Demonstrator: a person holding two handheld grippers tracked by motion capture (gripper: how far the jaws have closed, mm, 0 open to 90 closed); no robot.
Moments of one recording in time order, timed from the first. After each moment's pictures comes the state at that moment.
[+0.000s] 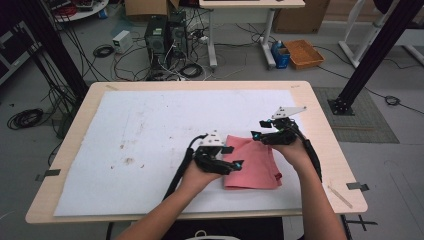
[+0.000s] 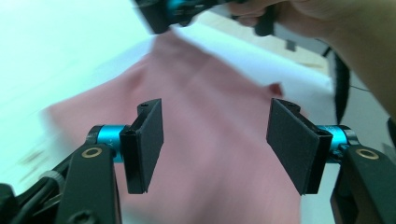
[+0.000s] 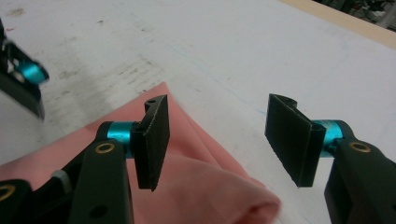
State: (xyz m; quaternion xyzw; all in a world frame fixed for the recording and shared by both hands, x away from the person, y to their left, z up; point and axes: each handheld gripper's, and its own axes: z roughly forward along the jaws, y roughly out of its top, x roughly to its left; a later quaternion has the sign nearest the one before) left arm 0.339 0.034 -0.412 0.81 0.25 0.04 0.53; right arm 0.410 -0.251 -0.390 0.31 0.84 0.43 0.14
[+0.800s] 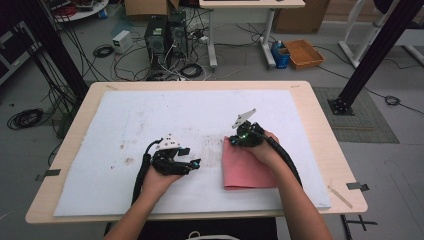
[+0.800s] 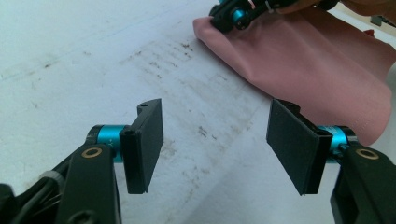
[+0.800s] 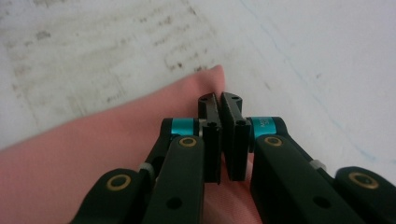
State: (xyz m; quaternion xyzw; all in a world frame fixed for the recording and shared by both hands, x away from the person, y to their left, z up) left arm 0.333 0.129 -0.432 0.80 0.34 0.09 0.49; right arm 0.432 -0.162 -0.421 0.22 0.92 0.30 0.13
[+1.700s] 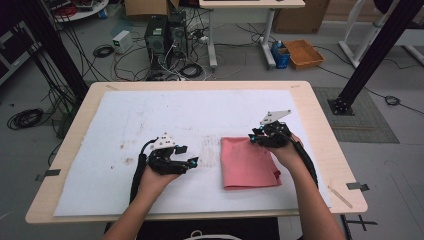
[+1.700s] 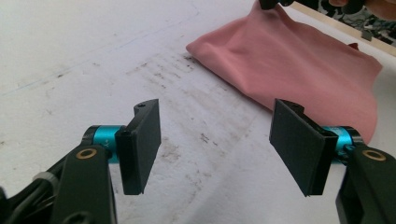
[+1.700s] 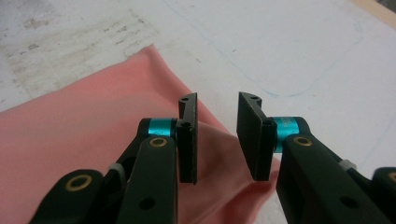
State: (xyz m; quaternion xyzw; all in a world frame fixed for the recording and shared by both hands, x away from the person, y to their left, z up) left arm 0.331 0.136 -0.426 0.79 0.34 0.09 0.51; right arm 0.408 -0.234 -0.400 0.29 0.87 0.36 0.17
